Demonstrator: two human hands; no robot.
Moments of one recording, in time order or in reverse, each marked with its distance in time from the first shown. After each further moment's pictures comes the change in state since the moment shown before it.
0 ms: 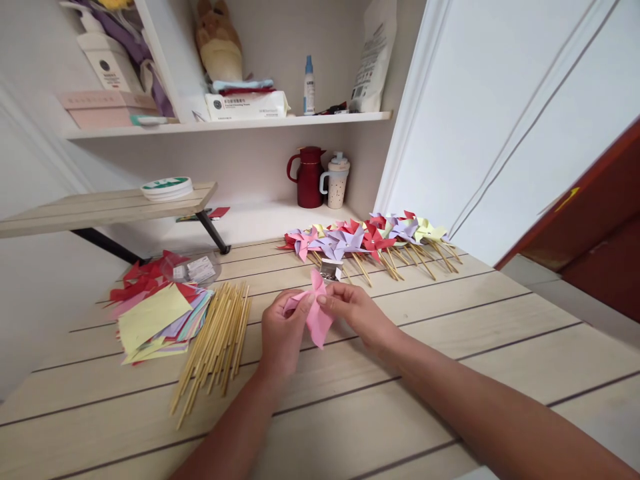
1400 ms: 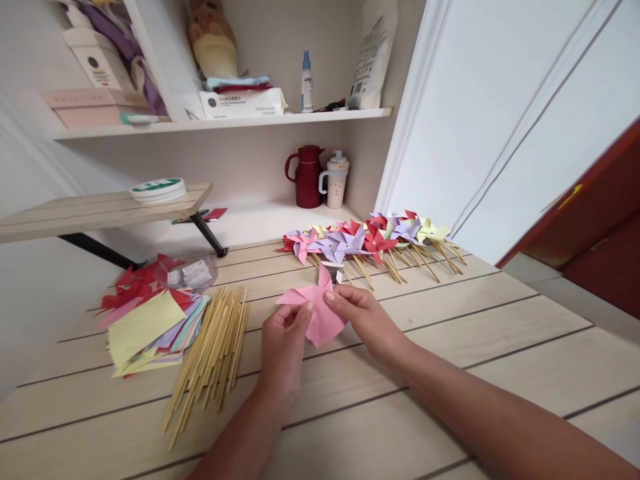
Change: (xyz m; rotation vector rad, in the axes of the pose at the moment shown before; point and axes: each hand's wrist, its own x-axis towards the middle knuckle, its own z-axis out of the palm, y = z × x) left_hand -0.007 0.004 0.006 -0.127 0.057 -0.191; right_hand 0.000 0.003 -0.007 -0.054 -0.009 -0.114
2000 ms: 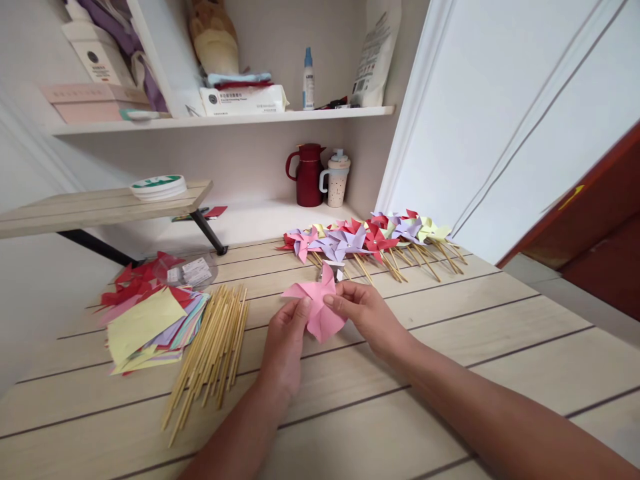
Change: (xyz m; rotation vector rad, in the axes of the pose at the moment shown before) left_hand 0.002 -0.003 -0.002 -0.137 -0.181 -0.093; right_hand 0.002 0.004 -0.005 -0.035 0.053 0.024
